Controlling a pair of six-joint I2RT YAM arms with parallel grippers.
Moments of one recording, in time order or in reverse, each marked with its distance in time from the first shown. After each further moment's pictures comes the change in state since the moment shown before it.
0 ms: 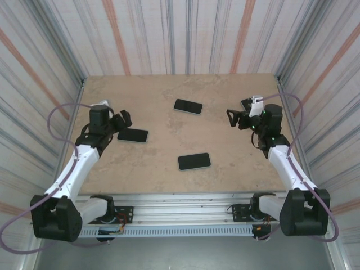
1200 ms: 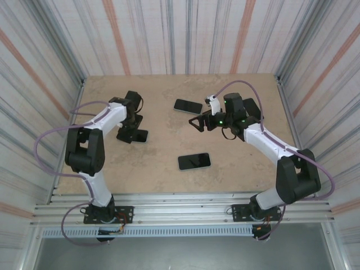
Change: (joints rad) left arm -0.107 0.717 0.523 -0.613 -0.104 -0.983; right arm 0.347 0.342 0.269 -0.149 -0.141 0.000
